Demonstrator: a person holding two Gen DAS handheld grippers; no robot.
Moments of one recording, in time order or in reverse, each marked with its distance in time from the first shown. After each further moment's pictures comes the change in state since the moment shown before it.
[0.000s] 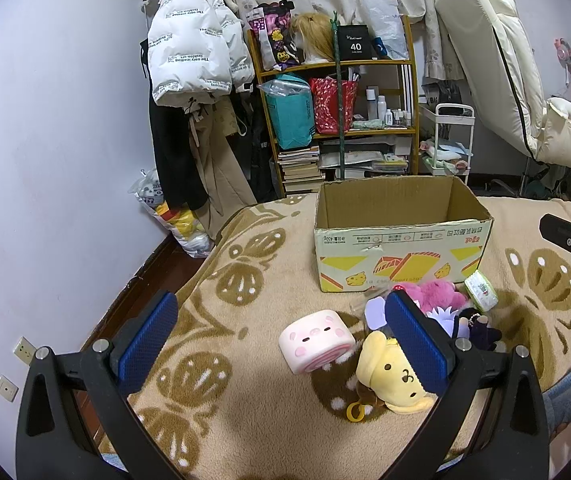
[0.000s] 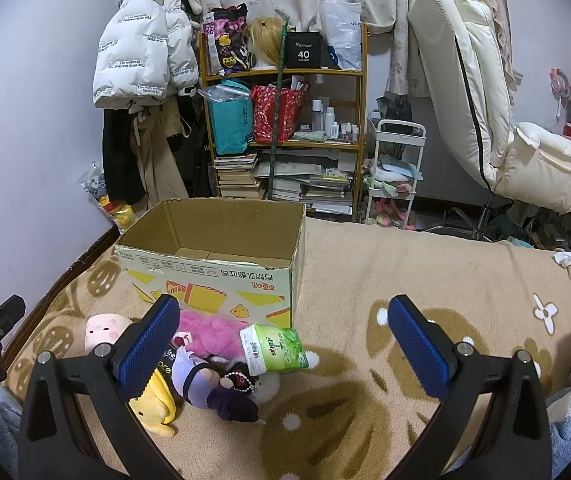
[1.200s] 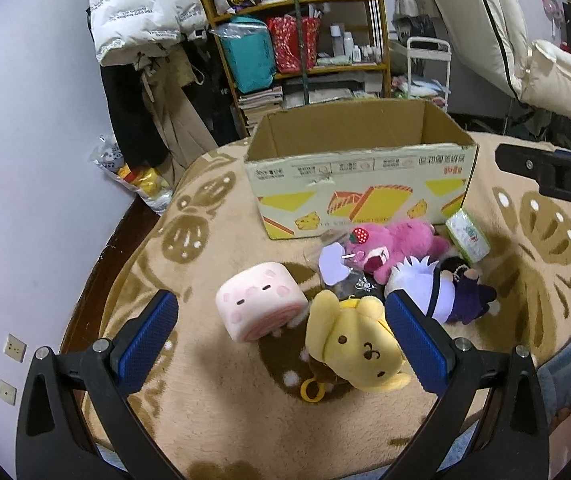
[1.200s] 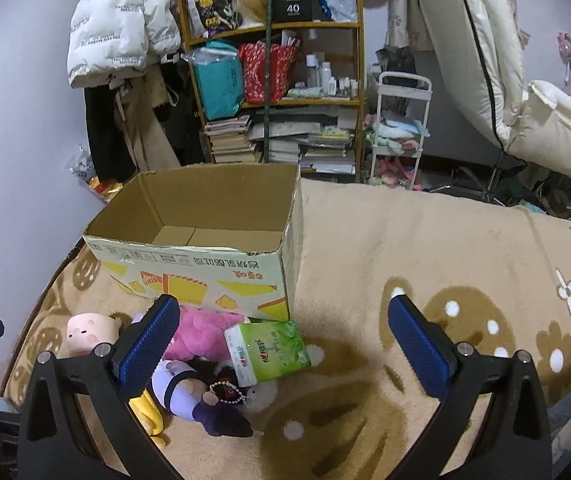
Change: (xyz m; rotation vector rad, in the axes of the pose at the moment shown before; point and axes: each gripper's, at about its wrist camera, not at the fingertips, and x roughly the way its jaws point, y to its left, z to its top) left arm 0.058 -0.057 -0.023 0.090 0.224 -0.078; right arm 0.069 -0.017 0.001 0.066 0.164 0.015
